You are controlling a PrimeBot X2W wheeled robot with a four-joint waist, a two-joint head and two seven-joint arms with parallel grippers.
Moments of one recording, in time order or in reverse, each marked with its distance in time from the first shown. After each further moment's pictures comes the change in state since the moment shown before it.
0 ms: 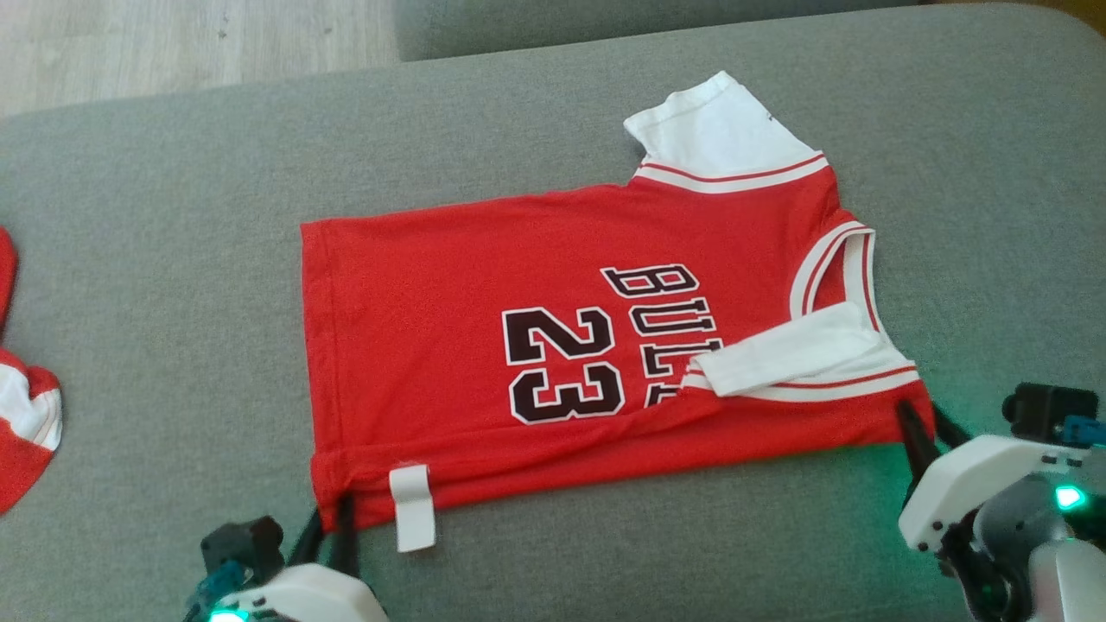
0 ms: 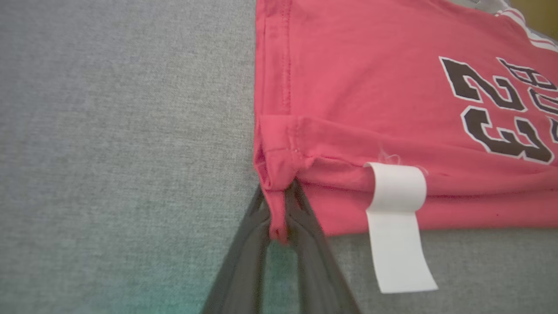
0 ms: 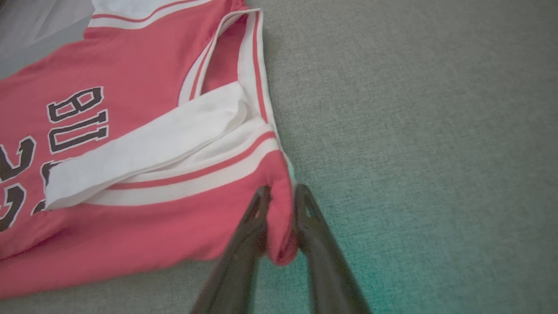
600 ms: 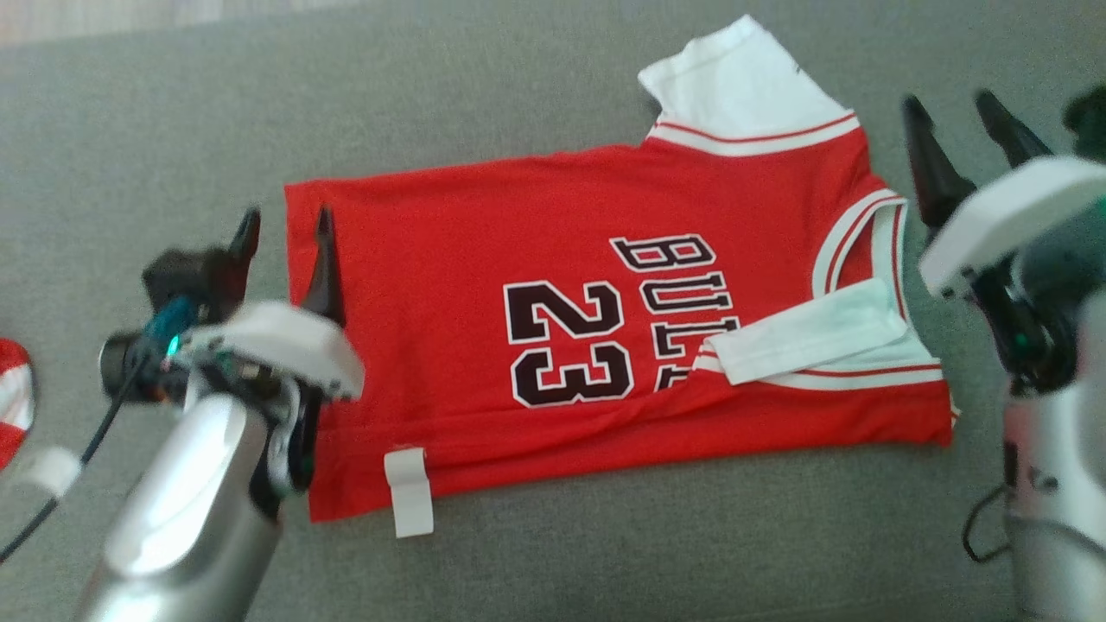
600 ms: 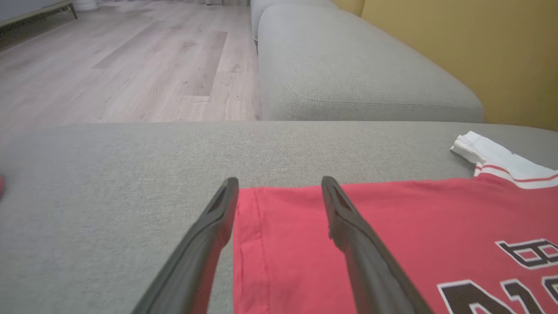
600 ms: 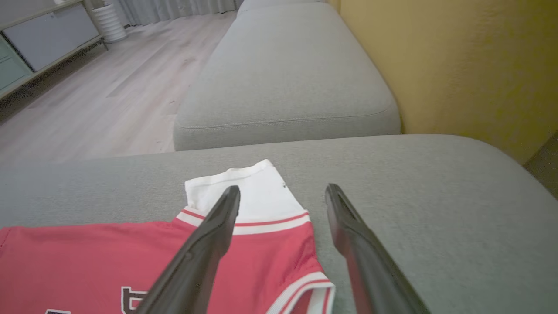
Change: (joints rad) left arm -0.486 0.038 0.005 0.054 0.092 -0.029 0.048; right arm -0.449 -0.087 0.106 -0.082 0.008 0.000 0.067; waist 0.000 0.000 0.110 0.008
